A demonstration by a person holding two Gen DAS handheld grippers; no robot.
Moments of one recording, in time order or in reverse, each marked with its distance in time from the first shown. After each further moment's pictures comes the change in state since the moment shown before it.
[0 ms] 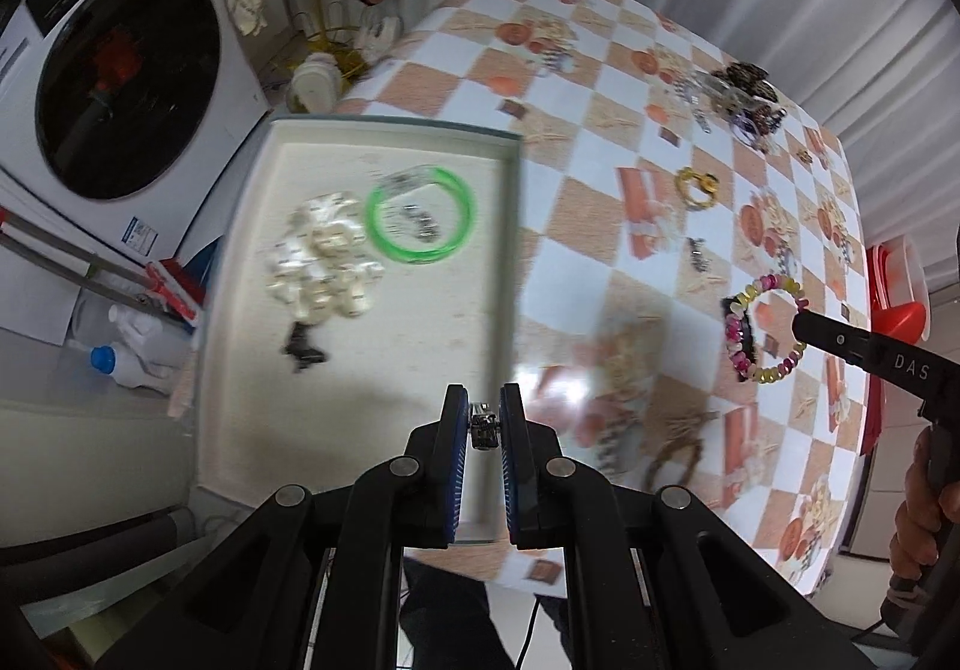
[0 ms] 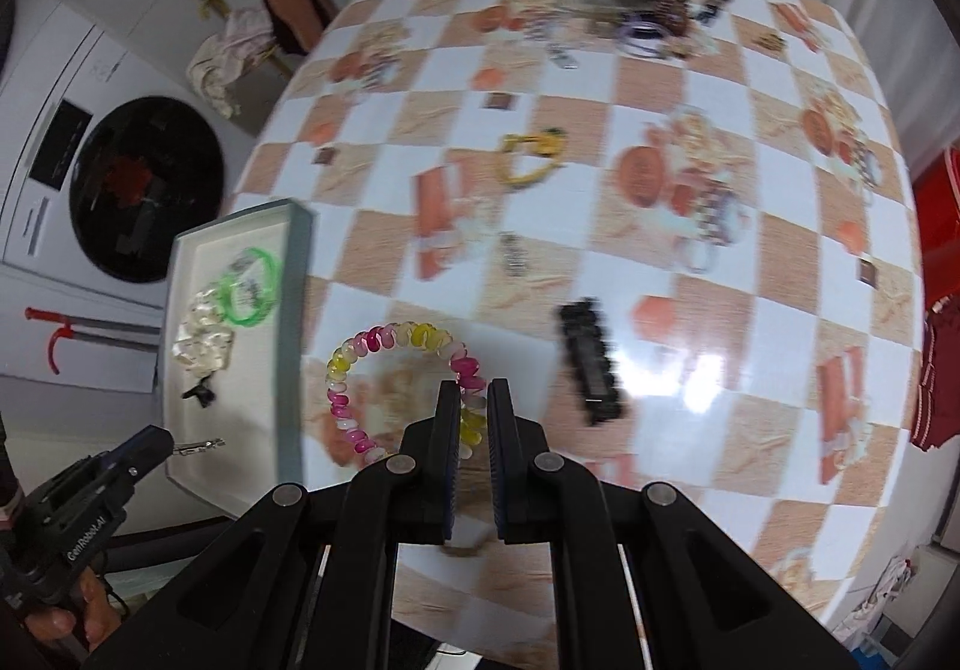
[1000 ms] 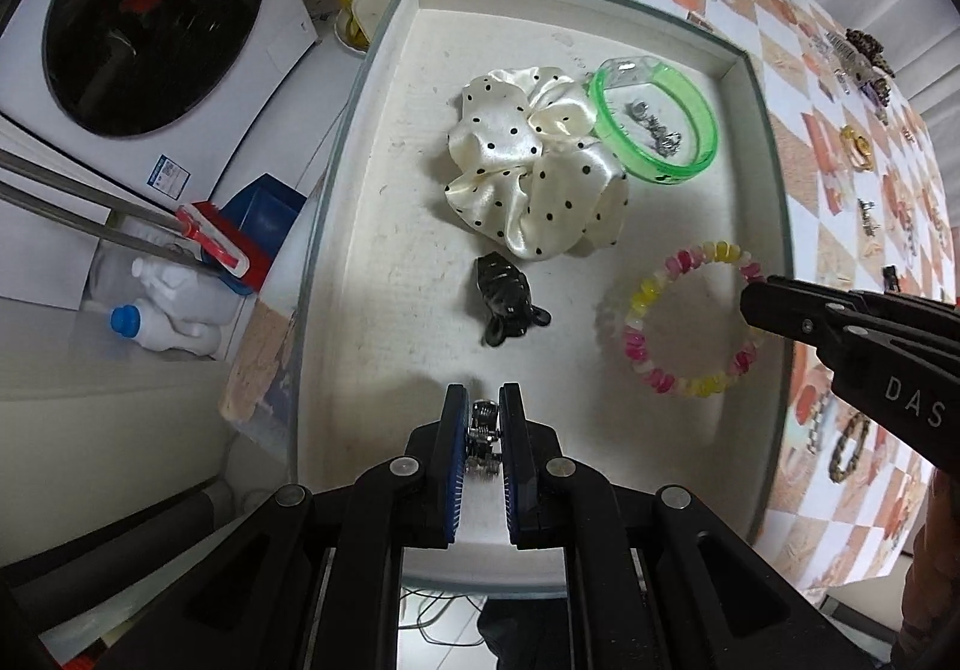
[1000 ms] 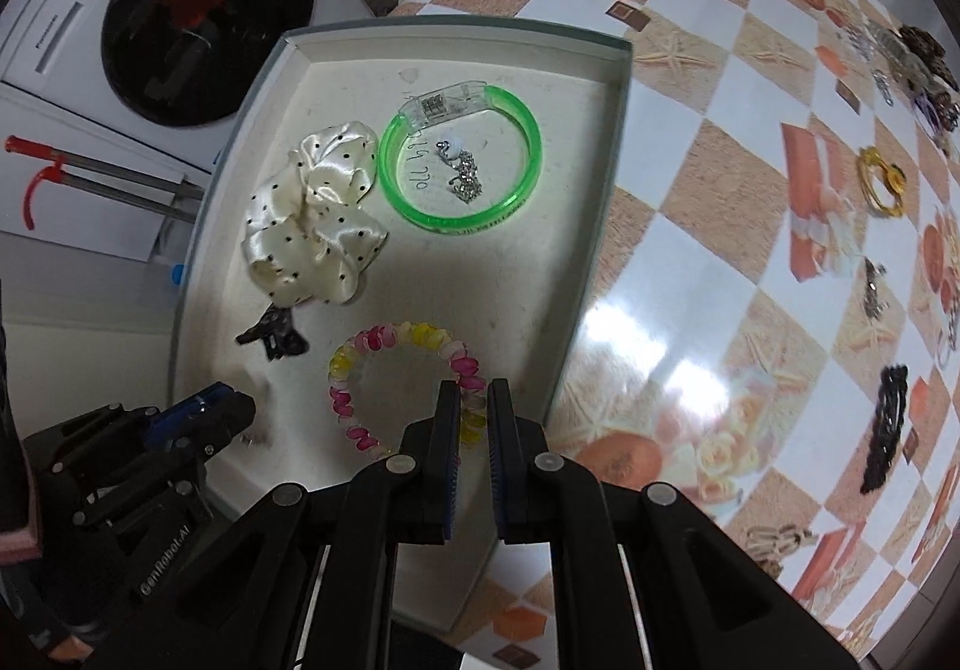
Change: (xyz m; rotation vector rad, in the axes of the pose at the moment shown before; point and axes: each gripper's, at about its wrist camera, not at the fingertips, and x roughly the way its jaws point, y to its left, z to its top) left arm 0.091 0.111 -0.010 -0.022 0.133 0.090; right arm 0.137 0.181 -0.024 -0.285 0.190 -0.022
